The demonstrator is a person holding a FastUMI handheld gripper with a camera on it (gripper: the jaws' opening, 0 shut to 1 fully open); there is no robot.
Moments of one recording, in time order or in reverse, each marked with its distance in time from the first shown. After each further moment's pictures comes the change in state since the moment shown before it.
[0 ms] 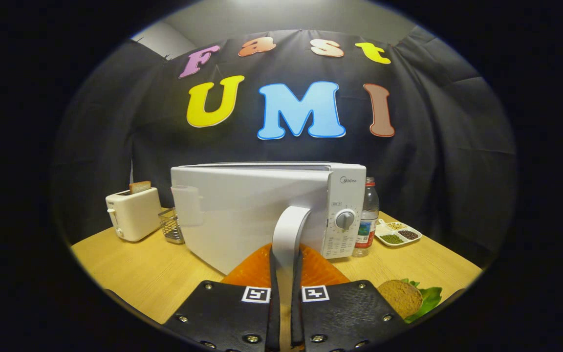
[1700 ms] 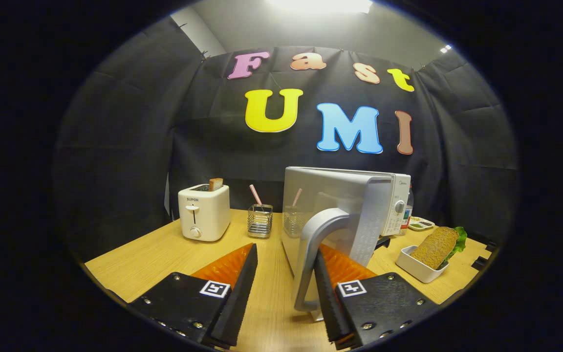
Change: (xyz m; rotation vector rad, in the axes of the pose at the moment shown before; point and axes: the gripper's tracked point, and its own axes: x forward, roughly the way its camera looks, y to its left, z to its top) arm -0.100 0.249 -0.021 -0.028 -0.028 -0.008
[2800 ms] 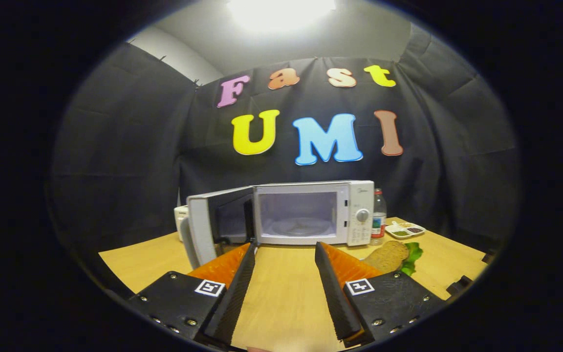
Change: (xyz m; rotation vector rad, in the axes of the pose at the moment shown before) arm -0.054 -0.221 0.011 0.079 -0.114 0.092
